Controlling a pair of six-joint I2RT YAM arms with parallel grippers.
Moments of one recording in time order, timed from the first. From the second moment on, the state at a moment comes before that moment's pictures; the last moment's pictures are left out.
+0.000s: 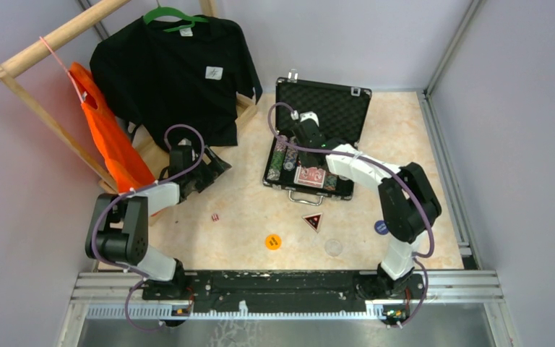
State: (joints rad) left arm -0.12 1.52 0.63 0.20 0.16 -0.76; right arm 0.62 1.75 1.27 -0.38 0.32 0.26
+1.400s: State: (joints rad) left arm -0.12 1.55 0.65 0.23 0.19 -0.76; right arm 0.58 1.74 1.23 -0.34 0.26 0.23
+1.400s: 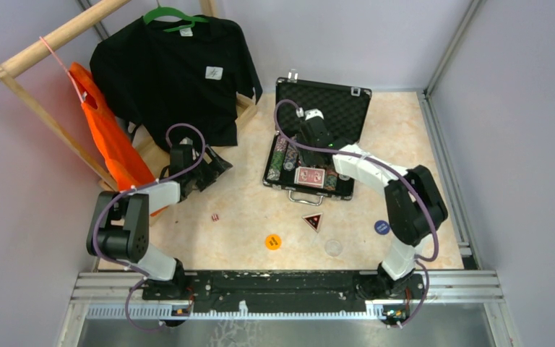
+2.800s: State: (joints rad) left arm -0.65 1.25 0.67 -0.69 -0.49 -1.17; right arm 0.68 1.58 0.96 -0.12 -0.01 0.29
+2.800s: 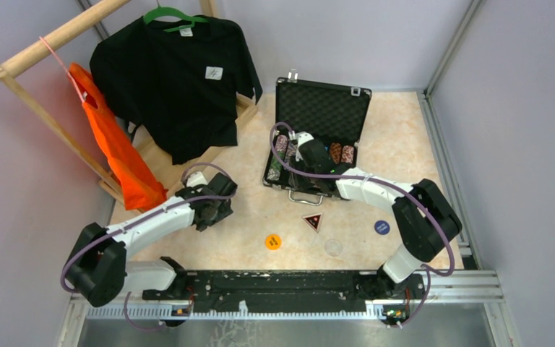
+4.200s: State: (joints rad) left arm -0.57 1.33 0.65 -0.51 -0.33 -0.93; right arm 0.68 1.60 0.96 -0.11 -0.01 0.29
